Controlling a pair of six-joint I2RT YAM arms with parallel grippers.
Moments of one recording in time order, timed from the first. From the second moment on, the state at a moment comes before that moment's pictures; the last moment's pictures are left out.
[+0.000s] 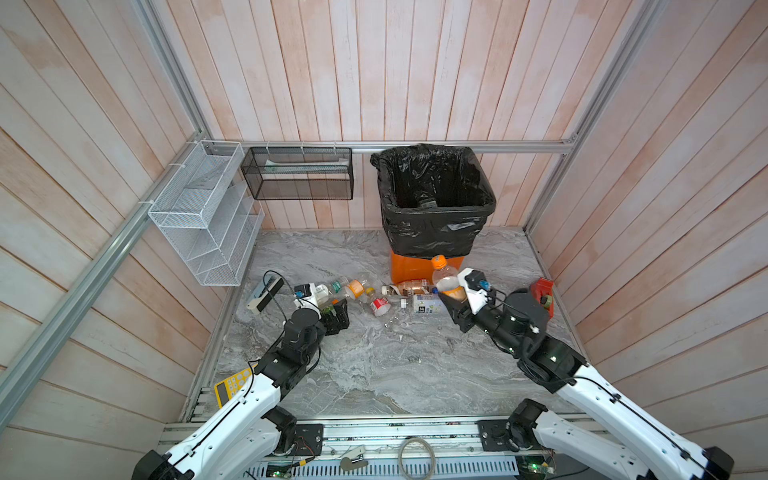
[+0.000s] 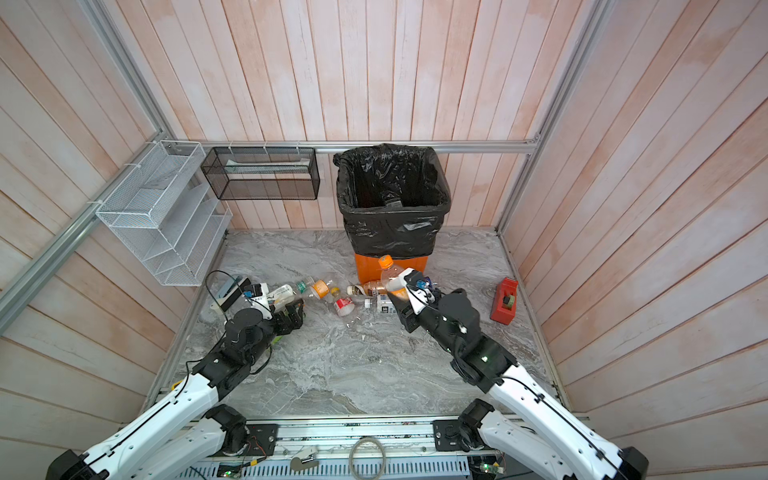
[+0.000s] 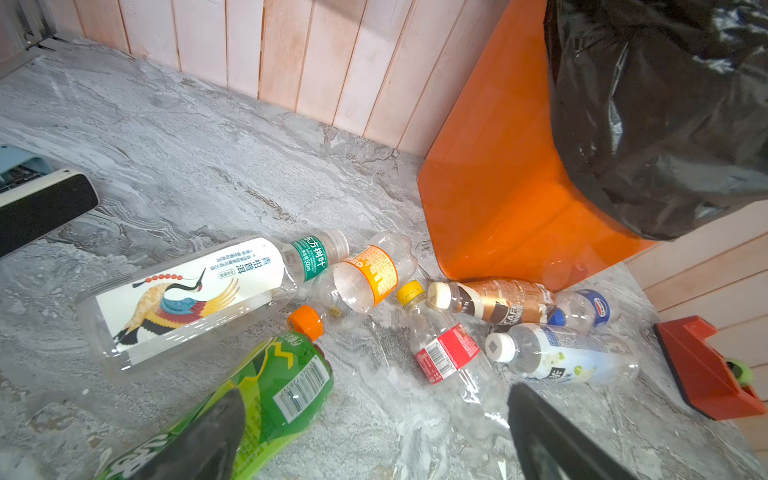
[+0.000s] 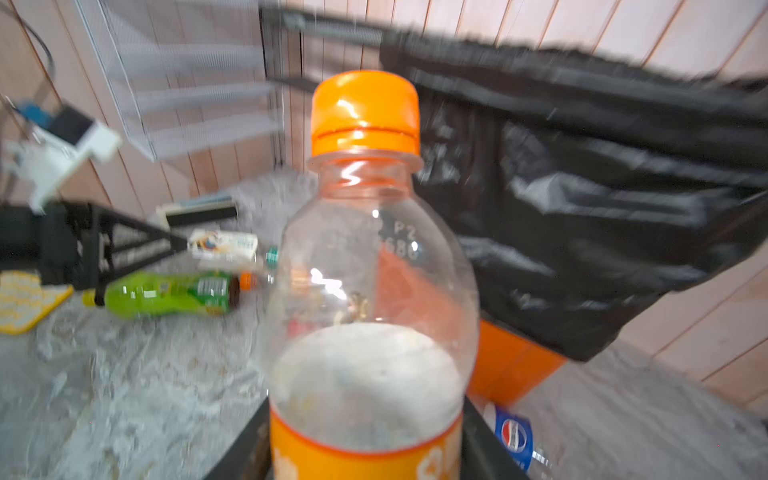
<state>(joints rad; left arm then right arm) -0.49 0.84 0.45 0.00 -0.21 -0.51 0.72 0.74 0.76 -0.09 0.06 -0.10</state>
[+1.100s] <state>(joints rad) -0.49 0.90 0.54 -0.19 -0.21 -0.49 0.34 1.61 1.83 -0.32 0.12 0.02</state>
